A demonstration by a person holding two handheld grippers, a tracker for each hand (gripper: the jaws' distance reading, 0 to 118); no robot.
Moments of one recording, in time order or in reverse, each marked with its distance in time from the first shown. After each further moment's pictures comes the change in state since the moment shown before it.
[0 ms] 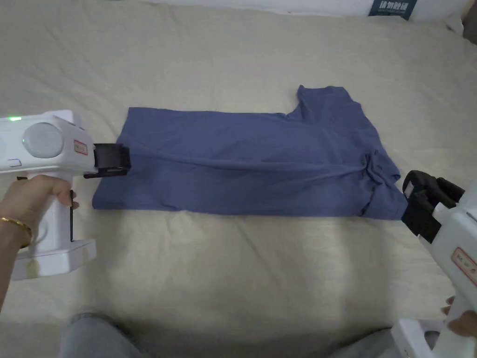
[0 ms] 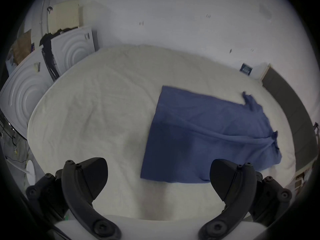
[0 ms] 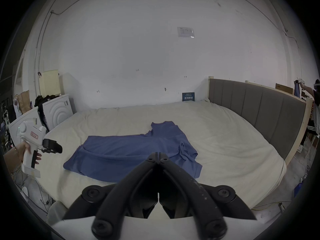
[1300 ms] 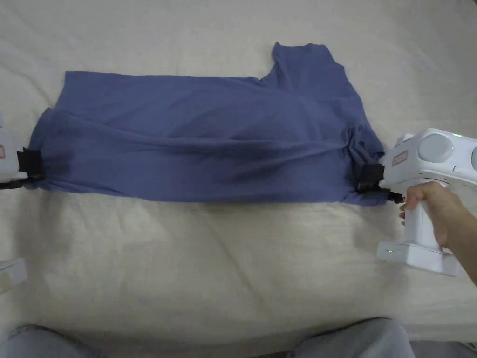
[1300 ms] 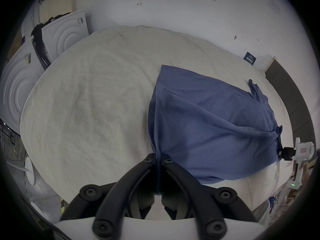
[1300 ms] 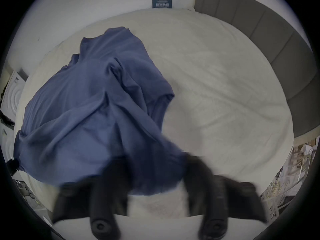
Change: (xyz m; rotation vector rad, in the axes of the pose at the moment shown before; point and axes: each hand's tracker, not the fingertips) left arm -0.003 0.002 -0.026 -0.094 -0.046 0.012; right arm 0.104 -0.035 -0.269 -0.824 -0.211 -0.125
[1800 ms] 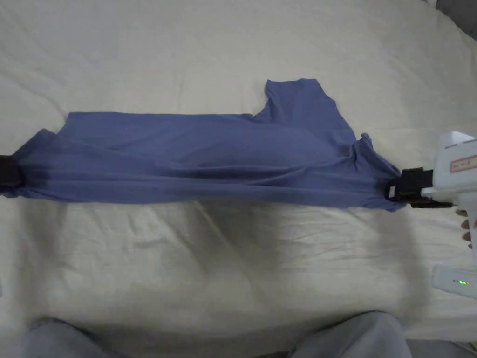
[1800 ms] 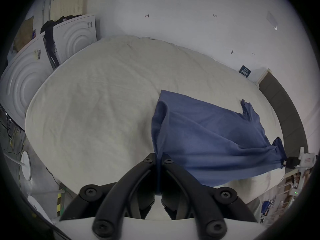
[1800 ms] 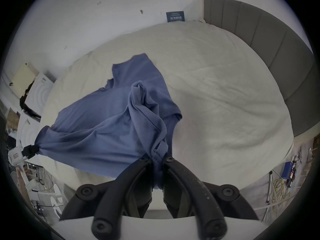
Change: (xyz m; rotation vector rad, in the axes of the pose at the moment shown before) left arm -0.038 -0.026 0.078 0.084 -0.035 0.049; right arm 0.046 -0.060 0.136 0.086 0.226 0.058
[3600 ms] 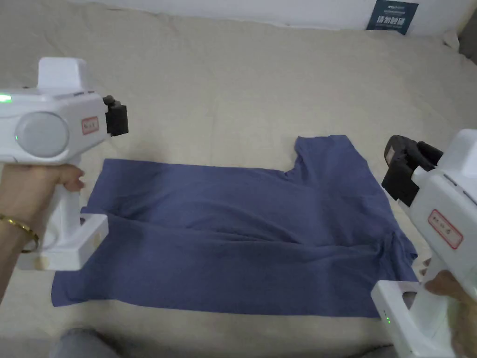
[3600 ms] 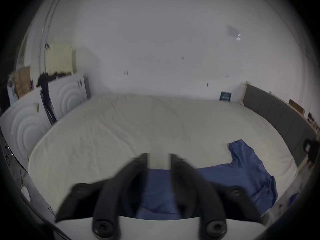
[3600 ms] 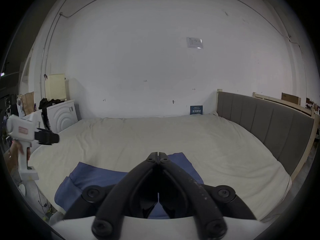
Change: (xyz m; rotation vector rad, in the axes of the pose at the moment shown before) left arm 0.090 0.051 0.030 0.376 -0.022 -0.175; right arm -0.136 -0.068 0.075 0.822 0.026 0.201
